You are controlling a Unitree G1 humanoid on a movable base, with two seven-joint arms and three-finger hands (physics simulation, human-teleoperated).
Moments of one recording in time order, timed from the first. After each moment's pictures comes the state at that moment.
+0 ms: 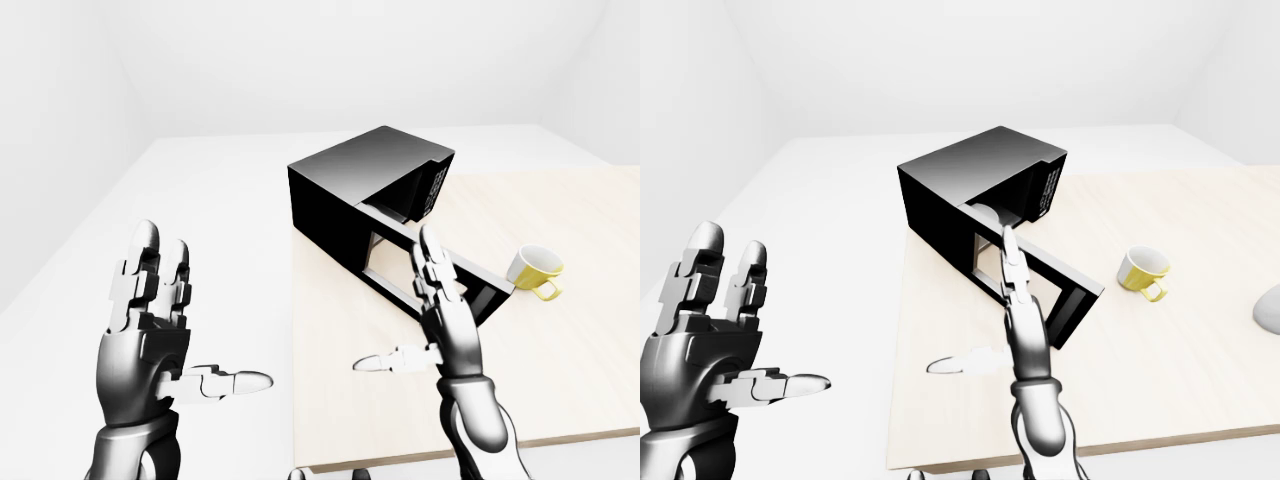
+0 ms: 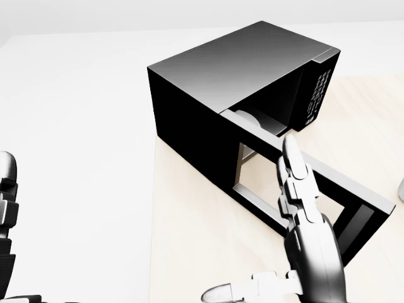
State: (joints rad) left arm 0.37 -0.07 0.17 -0.86 -0.16 0.09 -0.22; right arm 0.28 -0.05 0.22 -0.65 -0.17 0.09 -0.05
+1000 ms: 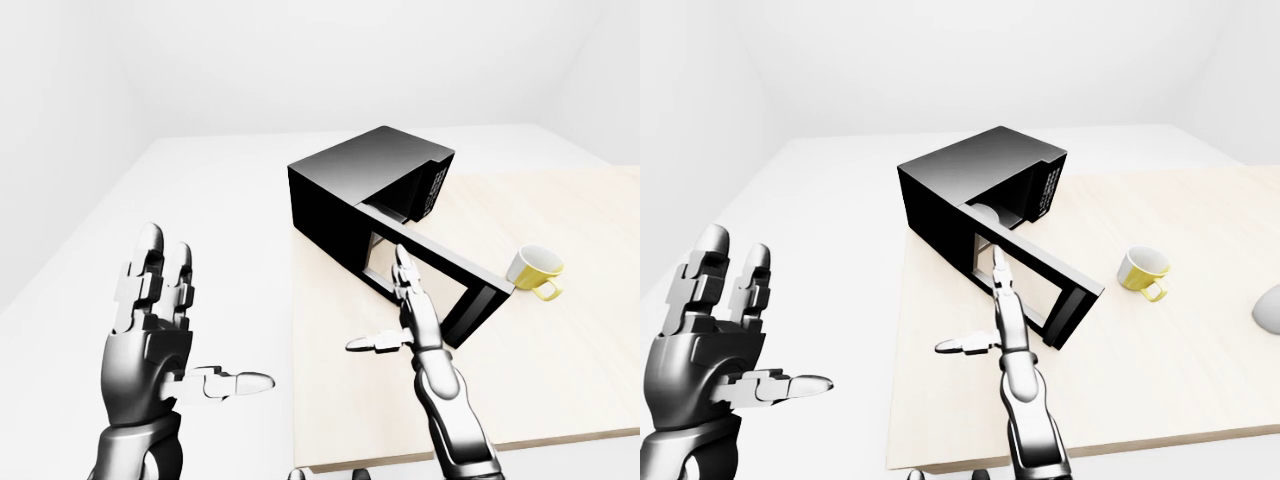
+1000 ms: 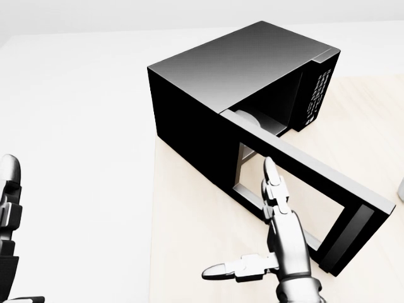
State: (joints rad) left arm 0.38 -0.07 0.16 -0.85 -0.15 0.09 -0.22; right arm 0.09 0.01 0.11 -0.12 -0.12 -0.01 -0.03
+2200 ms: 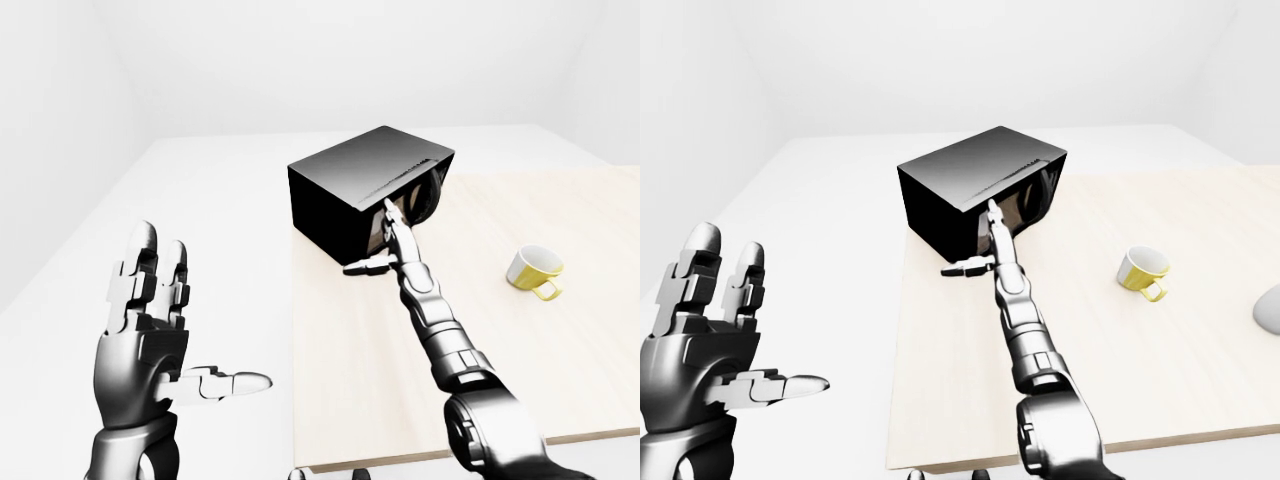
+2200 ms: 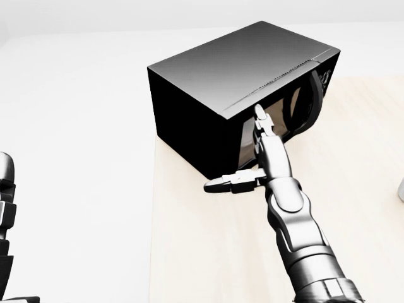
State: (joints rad) left arm 0.37 -0.08 0.18 -0.87 -0.16 0.09 -0.22; right arm -0.65 -0.07 -0.06 0.75 -0.02 -0.09 -0.01
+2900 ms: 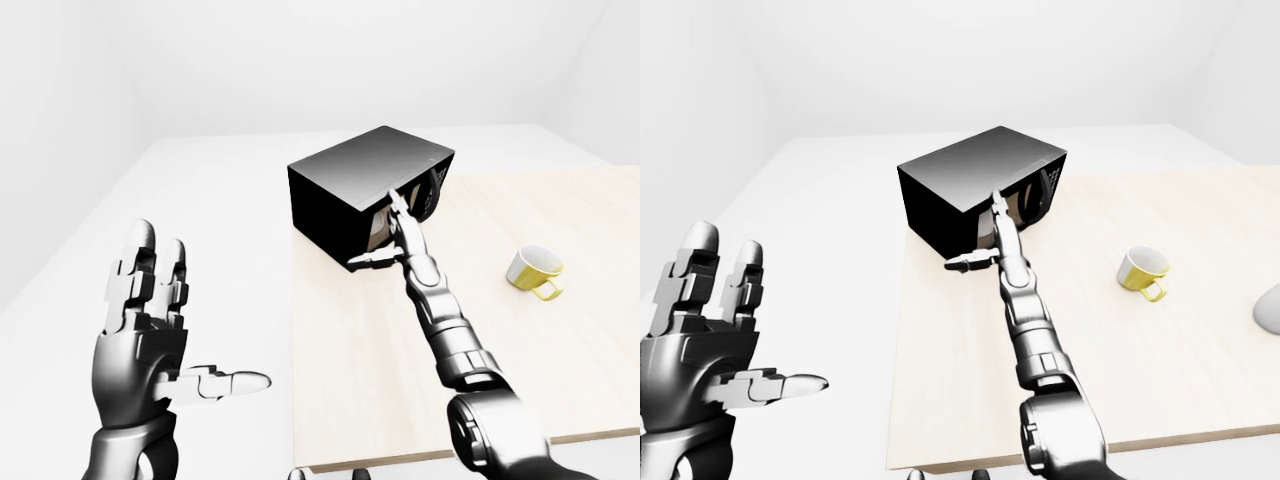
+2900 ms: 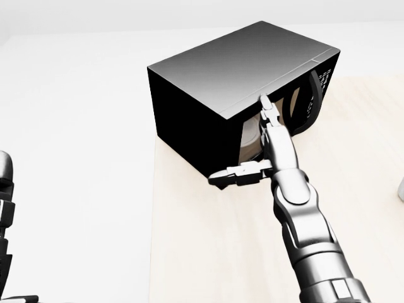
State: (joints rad) left arm 0.37 -0.08 0.19 -0.87 -0.16 0.09 -0.23; right arm -0.68 -0.09 -0.07 0.71 -0.04 -0.02 0.00
